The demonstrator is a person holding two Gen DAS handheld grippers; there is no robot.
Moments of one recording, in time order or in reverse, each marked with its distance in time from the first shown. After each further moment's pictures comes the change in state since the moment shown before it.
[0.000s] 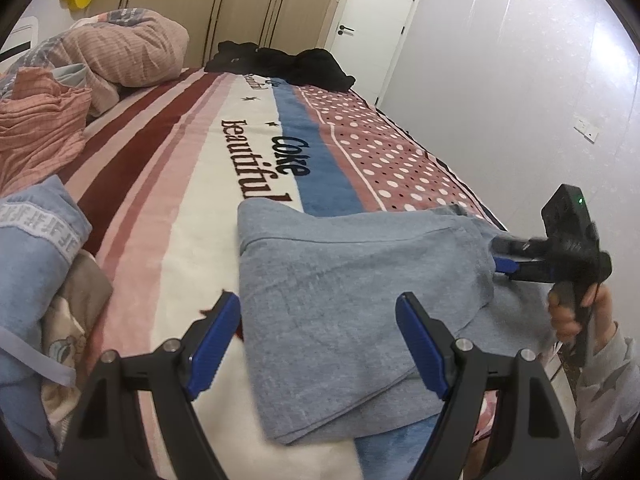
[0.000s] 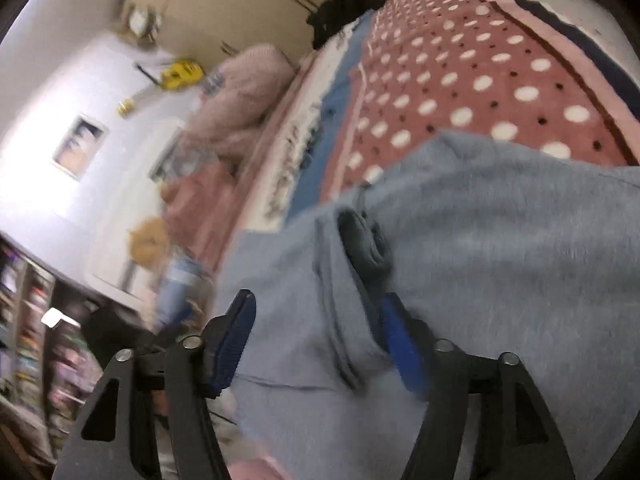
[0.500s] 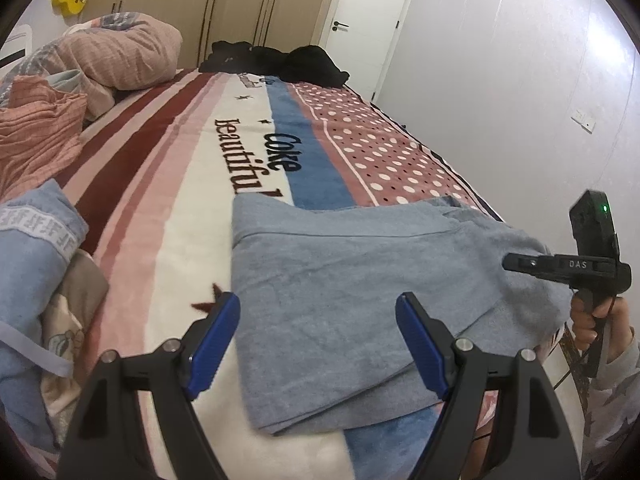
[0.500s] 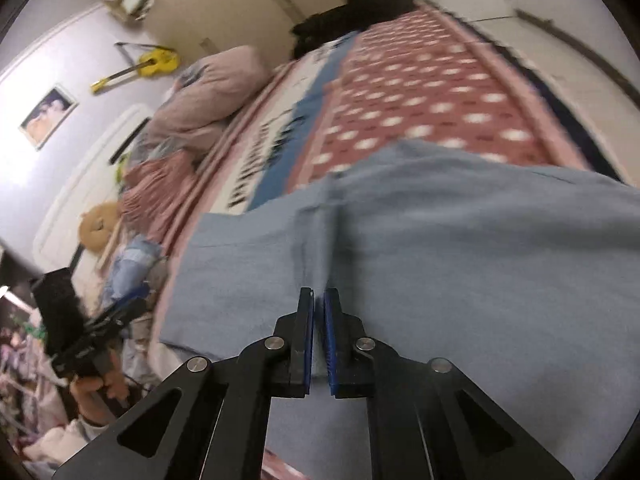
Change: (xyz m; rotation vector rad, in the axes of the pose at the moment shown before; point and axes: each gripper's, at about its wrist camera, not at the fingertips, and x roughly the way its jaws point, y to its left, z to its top) left arm 0.001 -0.012 -0.002 0.026 0.016 0.006; right arm -0.042 0.007 -0.032 -0.028 -0.057 -0.175
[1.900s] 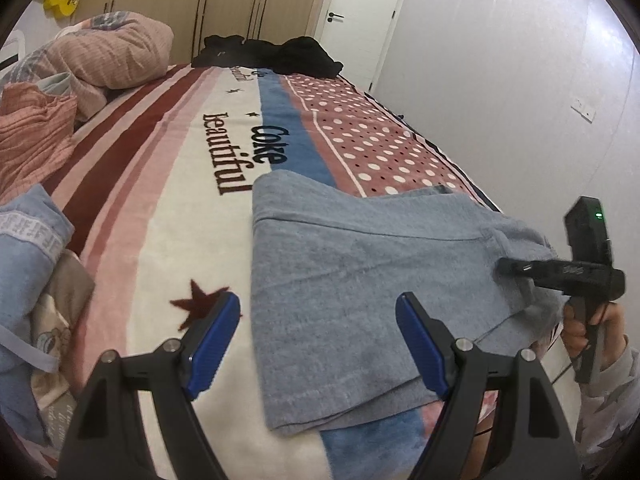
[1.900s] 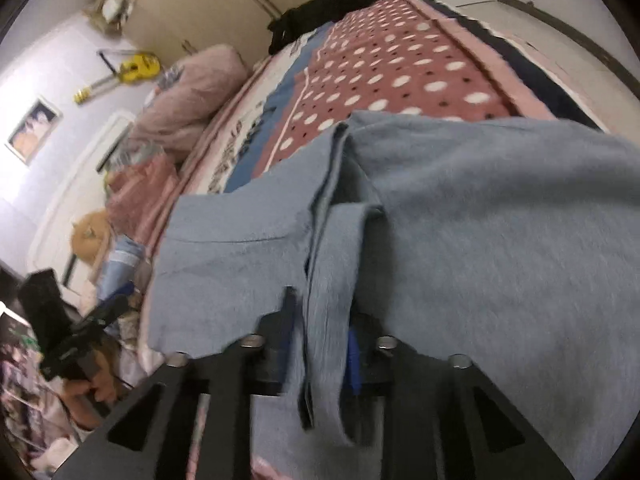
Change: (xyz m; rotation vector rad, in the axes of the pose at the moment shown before) left arm 0.005 -0.019 0.000 0.025 0.029 0.011; right arm -0.003 -0.022 -0.012 0.060 -0.002 0.015
